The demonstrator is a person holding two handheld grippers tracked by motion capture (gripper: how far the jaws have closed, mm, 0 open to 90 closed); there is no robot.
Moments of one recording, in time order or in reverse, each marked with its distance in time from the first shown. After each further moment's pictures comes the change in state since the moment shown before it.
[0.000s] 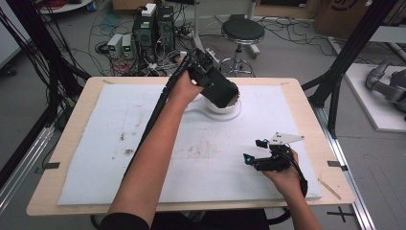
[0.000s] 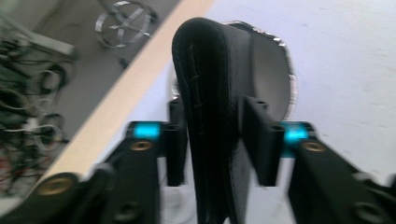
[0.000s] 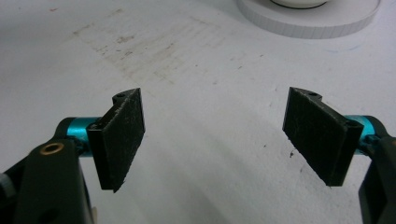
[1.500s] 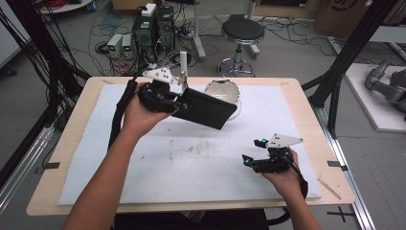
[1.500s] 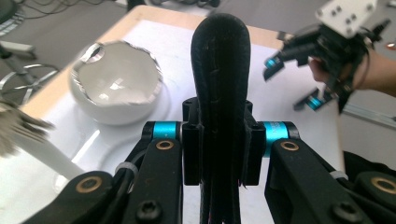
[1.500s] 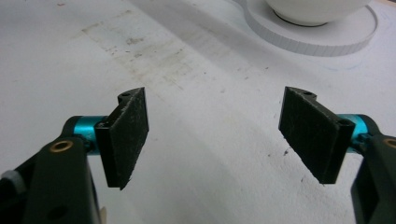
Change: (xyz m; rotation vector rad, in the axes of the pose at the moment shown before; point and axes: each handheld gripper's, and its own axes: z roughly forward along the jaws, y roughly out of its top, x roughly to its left) left arm -0.021 -0.096 -0.115 -0.308 -0.373 -0.001; right arm 0.013 0.005 -0.005 -0.010 -0.024 -0.079
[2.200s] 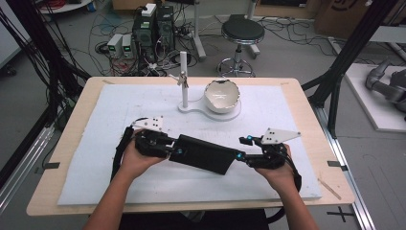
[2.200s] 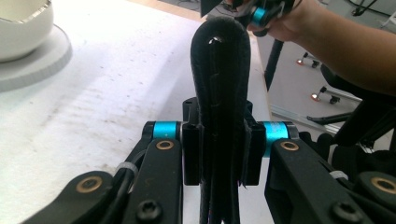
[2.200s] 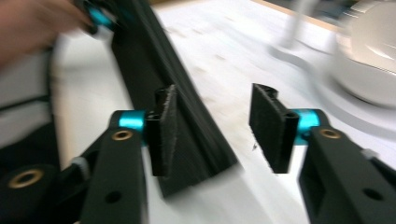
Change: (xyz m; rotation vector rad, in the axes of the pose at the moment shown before) left arm -0.037 -0.127 0.029 -0.106 -0.288 -0.090; right arm 0.017 0.034 -0.003 -0.096 0.141 -0.065
